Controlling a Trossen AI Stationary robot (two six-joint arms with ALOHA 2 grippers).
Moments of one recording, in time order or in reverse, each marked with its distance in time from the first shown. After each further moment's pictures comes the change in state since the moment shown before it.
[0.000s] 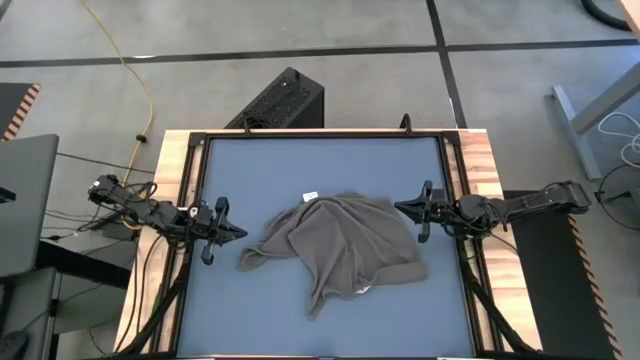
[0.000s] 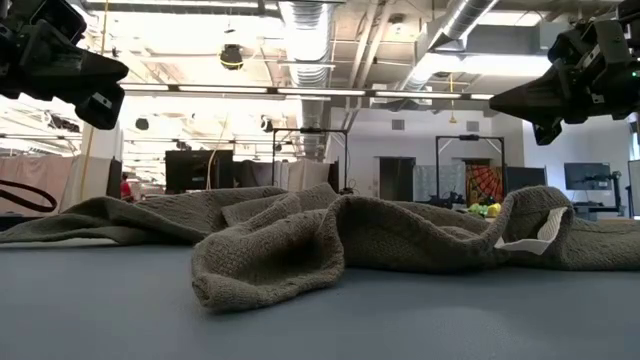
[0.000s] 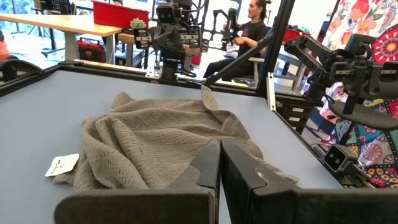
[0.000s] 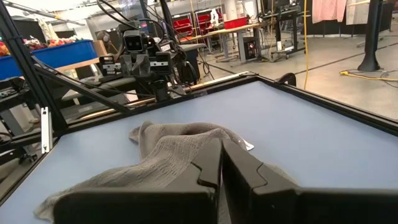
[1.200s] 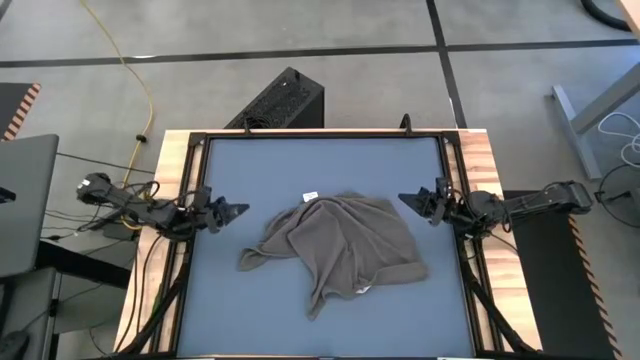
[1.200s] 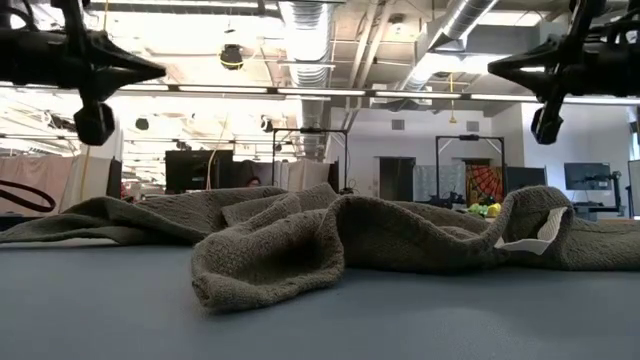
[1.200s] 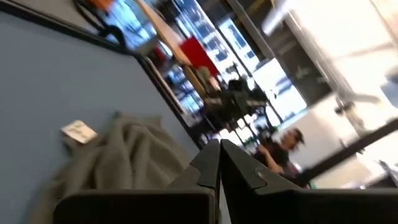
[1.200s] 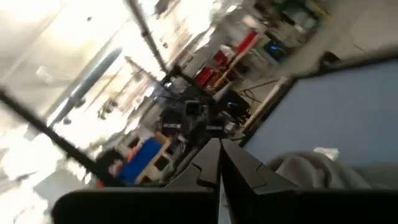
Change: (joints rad) left arm 0.068 0.199 -0.001 0.347 -0.299 -0.653; right arm -0.015 0.045 0.000 0.279 -0.005 0.569
